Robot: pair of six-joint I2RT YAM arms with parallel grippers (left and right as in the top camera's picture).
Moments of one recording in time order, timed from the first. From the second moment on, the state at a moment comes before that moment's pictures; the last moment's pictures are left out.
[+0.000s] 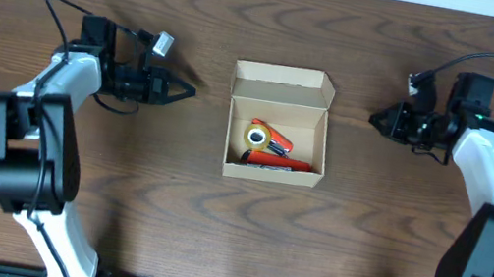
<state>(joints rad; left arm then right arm) 0.11 2.00 1.23 -0.57 1.16 0.19 -0.17 1.78 1.18 -0.59 -0.63 0.05</state>
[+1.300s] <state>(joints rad) -0.02 2.17 1.22 -0.08 1.23 -0.33 0.03 2.00 1.18 -0.26 -0.69 0.25</state>
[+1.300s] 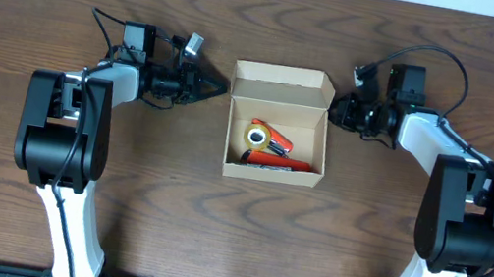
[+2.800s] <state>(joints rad) -0.05 2.18 1.22 0.11 1.14 -0.46 0.03 2.10 1.18 -0.05 -0.72 0.30</state>
